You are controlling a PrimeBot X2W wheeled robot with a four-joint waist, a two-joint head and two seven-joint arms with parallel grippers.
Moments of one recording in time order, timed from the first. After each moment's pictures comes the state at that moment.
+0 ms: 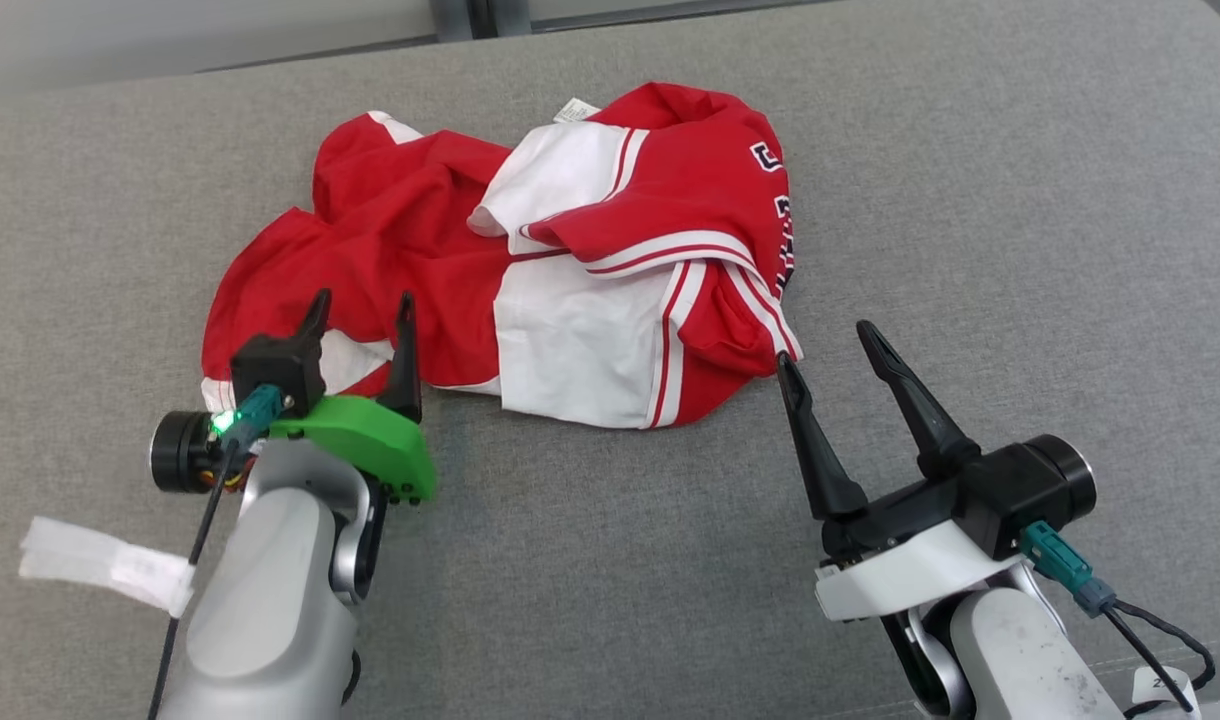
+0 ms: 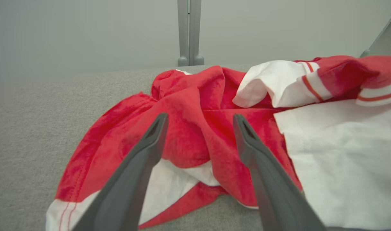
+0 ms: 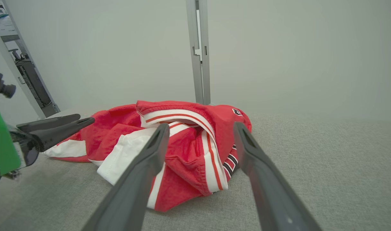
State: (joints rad) left arm -0.47 0.08 -0.22 0.53 -0.24 0.00 -0.15; right arm -0.15 -0.05 0.25 0.03 0.10 0.13 -0.26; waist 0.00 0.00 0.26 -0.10
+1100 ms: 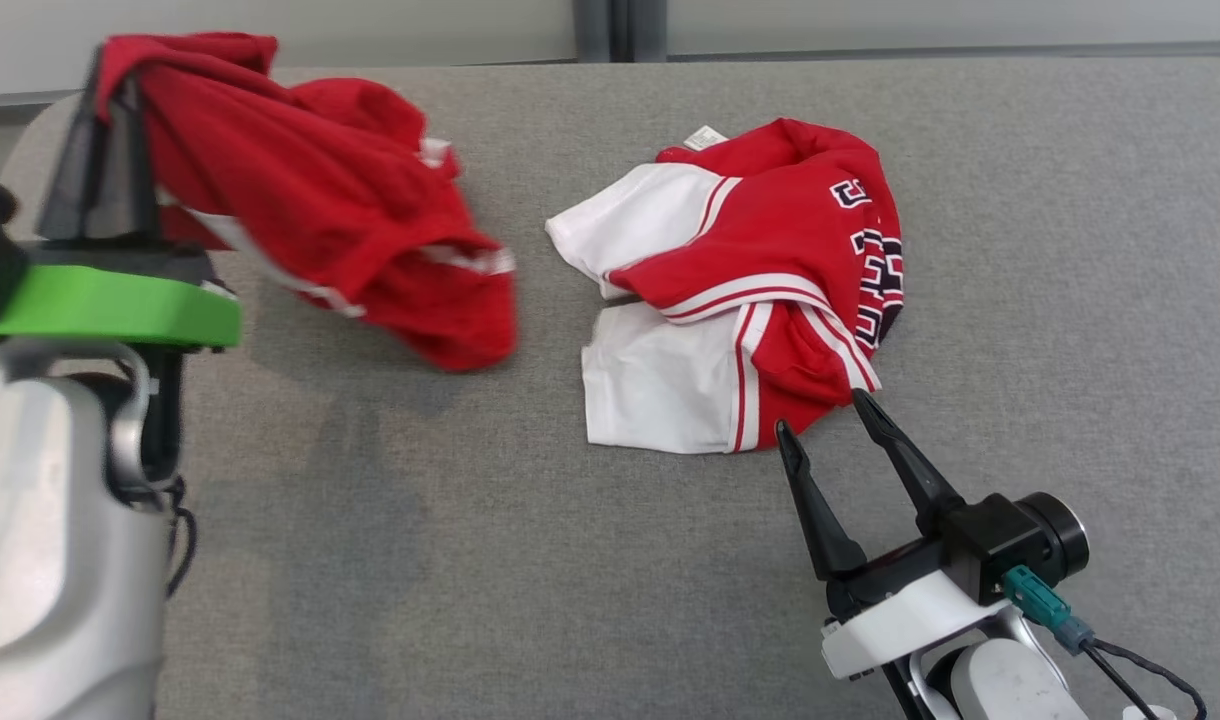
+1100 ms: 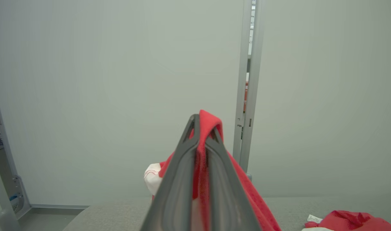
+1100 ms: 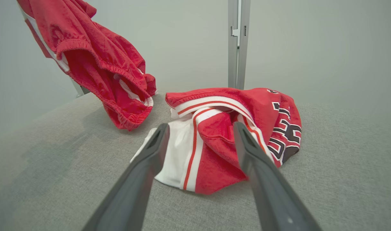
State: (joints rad) left arm -0.57 0.22 -0.07 0.19 -0.35 -0.05 -0.17; right arm -0.09 -0.07 0.26 0.08 0.09 0.13 -0.26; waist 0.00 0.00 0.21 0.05
